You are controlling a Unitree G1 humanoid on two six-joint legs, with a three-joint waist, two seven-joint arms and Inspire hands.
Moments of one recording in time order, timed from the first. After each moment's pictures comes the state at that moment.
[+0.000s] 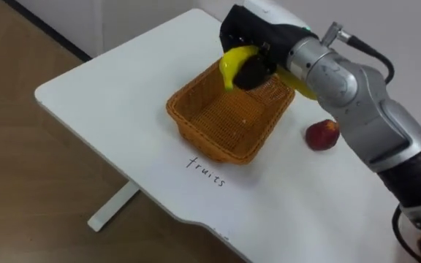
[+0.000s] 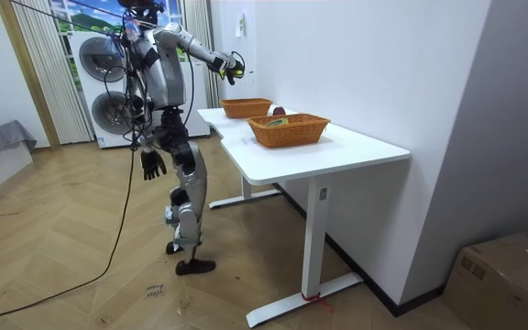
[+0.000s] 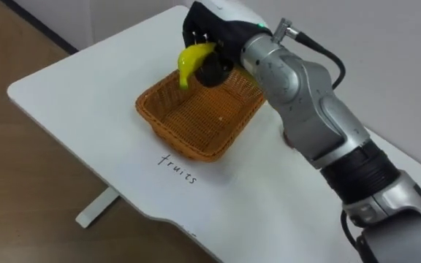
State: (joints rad) left arm 0.27 0.30 0.11 0.97 0.01 0.17 0.23; right arm -0.71 -0.47 0.49 0.17 -0.37 0.25 0.24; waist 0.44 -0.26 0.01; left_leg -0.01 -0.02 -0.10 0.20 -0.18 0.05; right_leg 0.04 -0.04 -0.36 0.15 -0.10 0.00
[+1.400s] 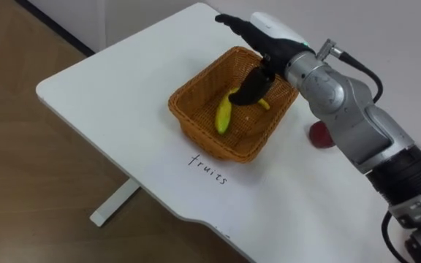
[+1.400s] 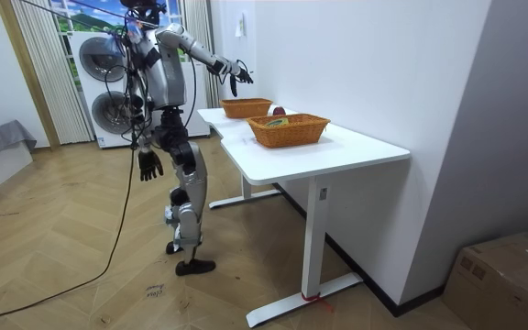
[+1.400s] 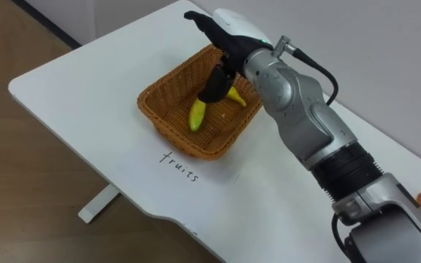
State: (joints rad) left arm 0.27 0.30 0.09 0.99 0.01 0.16 0.23; right arm -0.71 -0.46 0.49 0.26 -0.37 0.20 0.18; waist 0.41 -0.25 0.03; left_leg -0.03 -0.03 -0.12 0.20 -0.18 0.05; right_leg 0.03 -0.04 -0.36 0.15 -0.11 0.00
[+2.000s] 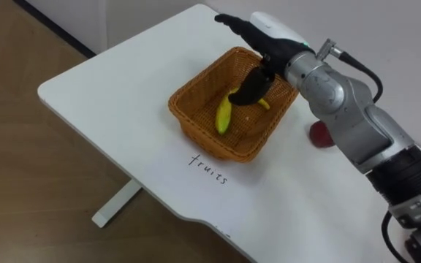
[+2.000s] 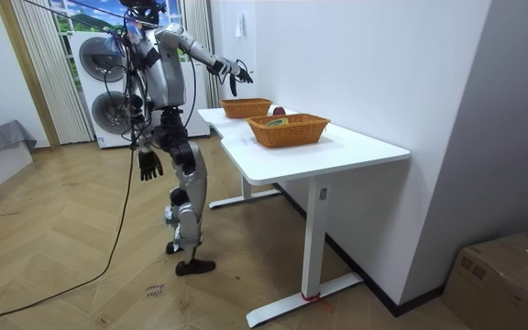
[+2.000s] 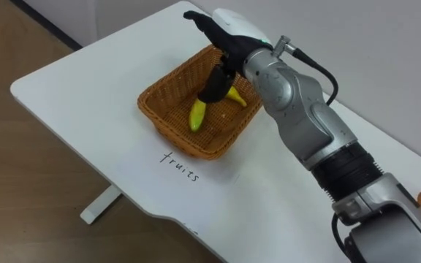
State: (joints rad) left arm 0.27 0.31 0.07 0.99 0.01 0.16 0.24; right arm -0.71 -0.46 0.49 0.26 -0.37 0.19 0.18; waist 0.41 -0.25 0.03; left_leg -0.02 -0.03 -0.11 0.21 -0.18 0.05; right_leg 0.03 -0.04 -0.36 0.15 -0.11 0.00
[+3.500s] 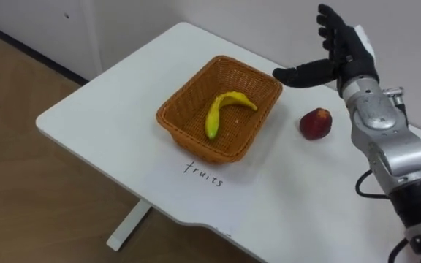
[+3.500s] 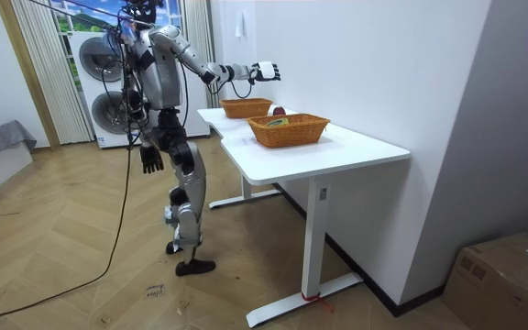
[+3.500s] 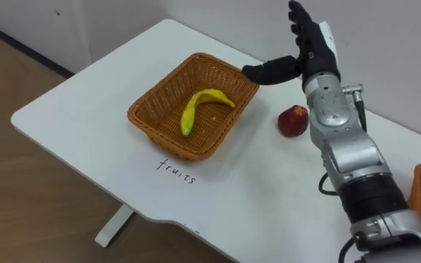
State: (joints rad) left arm 0.31 0.22 0.11 0.96 0.08 0.18 0.21; right arm -0.53 -0.44 0.20 0.45 0.25 0.10 -0.21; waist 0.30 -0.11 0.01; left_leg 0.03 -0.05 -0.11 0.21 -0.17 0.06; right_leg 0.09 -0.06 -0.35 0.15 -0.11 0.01
